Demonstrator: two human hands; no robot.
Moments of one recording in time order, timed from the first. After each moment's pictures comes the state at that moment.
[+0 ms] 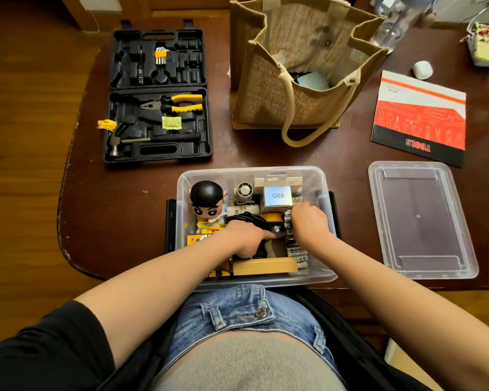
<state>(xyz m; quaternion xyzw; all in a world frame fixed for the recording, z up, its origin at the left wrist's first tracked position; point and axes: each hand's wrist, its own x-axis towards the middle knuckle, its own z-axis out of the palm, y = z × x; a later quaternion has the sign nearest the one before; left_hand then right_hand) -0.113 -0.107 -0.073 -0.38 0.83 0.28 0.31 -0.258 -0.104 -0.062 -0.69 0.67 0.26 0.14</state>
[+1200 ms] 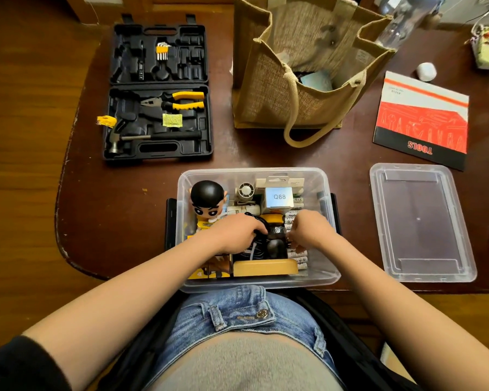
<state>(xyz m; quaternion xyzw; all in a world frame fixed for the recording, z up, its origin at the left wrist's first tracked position) -0.084 -0.112 -0.062 -0.43 0.81 0.38 0.14 -0.267 -0.105 -0.056 -0.60 0.68 0.19 0.37</state>
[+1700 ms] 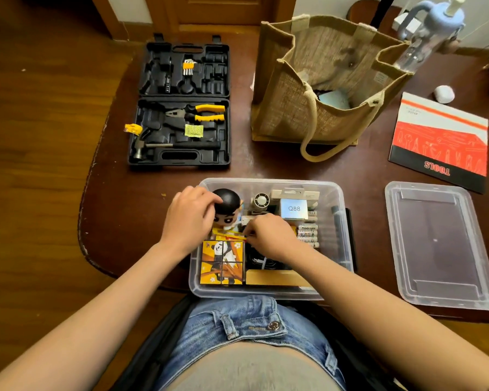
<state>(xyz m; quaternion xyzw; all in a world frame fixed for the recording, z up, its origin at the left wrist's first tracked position) 0.003 -0.104 -0.030 -0.63 0.74 0.16 -0.17 -0.178 -0.110 -0.048 -0.78 0.54 0.10 0.30</state>
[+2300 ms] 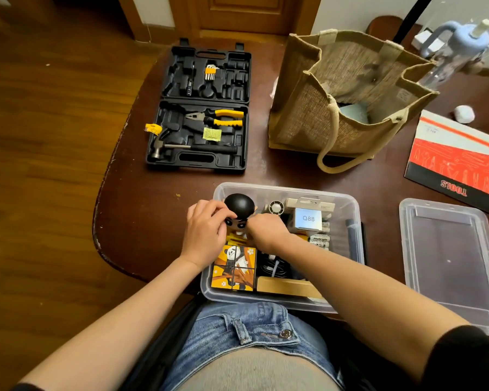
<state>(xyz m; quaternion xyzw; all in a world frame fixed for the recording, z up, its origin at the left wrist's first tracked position) 0.004 -0.084 -0.064 -0.64 0.71 0.15 -0.25 -0.144 -0.136 -0.072 -0.86 0.44 0.21 0.17</state>
